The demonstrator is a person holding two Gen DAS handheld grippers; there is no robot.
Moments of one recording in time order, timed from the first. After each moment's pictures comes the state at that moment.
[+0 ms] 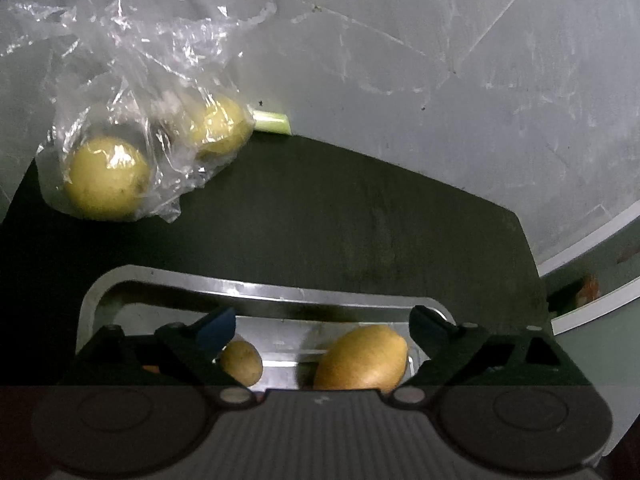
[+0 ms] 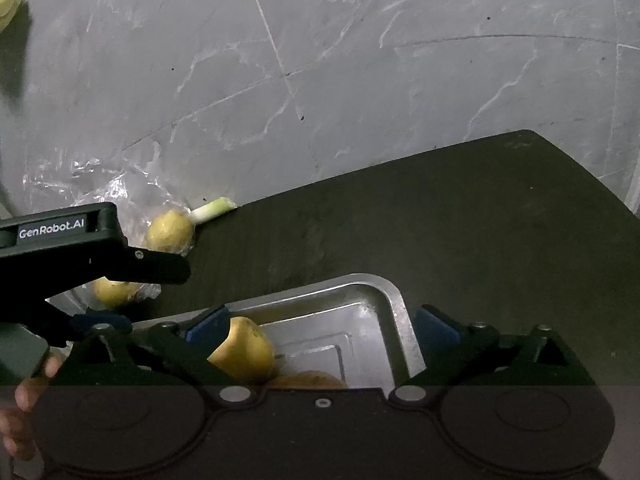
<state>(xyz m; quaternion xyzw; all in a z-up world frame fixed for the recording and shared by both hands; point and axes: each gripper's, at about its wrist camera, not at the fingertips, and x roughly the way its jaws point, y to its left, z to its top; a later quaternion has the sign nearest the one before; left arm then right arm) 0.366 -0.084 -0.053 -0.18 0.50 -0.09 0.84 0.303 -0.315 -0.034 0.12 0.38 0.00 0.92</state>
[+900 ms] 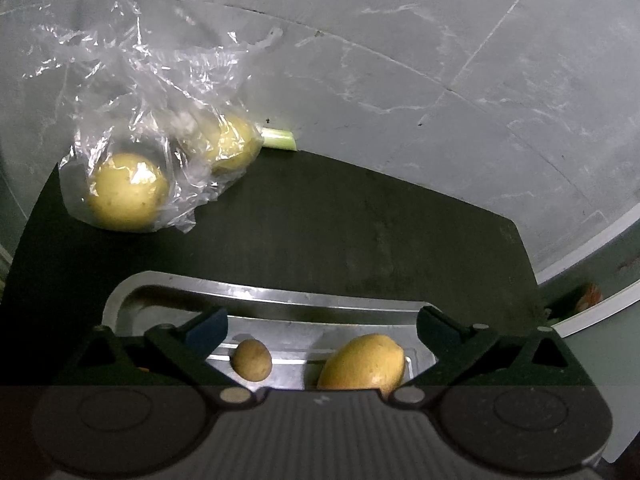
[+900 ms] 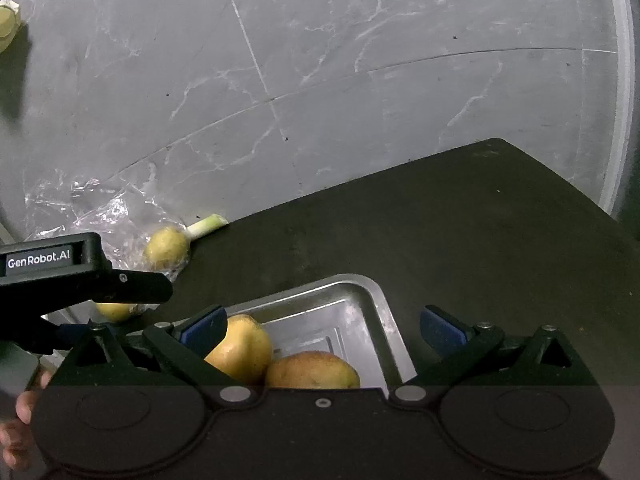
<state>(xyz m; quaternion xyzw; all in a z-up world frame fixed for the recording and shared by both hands) 0.350 -0.084 -0.036 -0.17 0.49 -0.08 0.85 0.271 -0.312 -0.021 0.13 0.35 -0.04 0.93</state>
